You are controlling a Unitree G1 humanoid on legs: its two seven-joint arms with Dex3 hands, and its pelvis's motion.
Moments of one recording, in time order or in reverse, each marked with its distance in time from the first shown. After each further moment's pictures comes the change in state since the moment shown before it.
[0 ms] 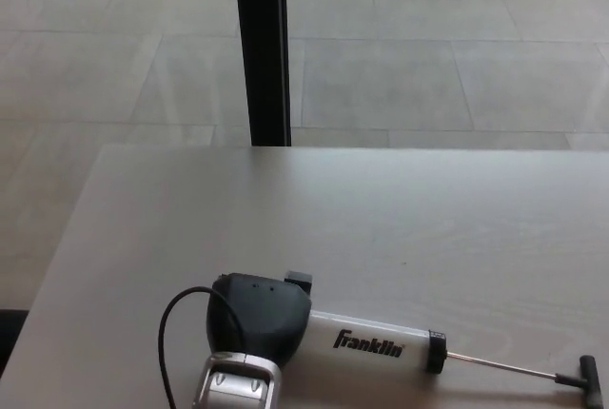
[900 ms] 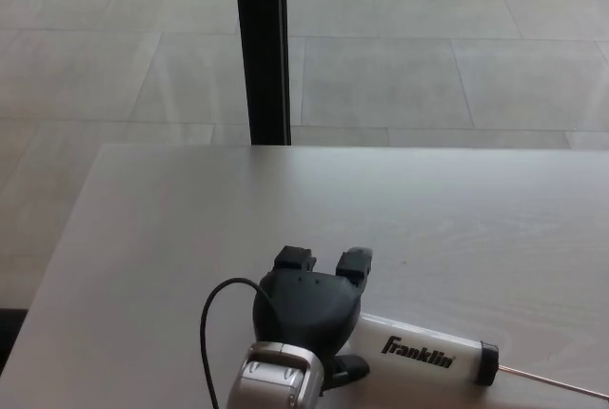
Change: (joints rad) left_arm -0.031 -0.053 0.016 -0.057 -0.110 -0.101 -0.072; right_arm -0.001 0.000 0.018 -0.020 -0.015 -0.017 -0.016
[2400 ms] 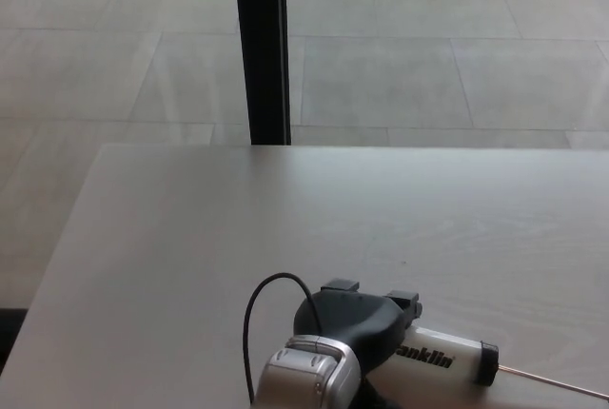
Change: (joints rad) left_arm -0.030 -0.042 -0.049 -0.056 -0.090 -0.009 -0.282; right_arm 0.003 -0.002 0.017 -0.009 -0.040 0.009 -0.026
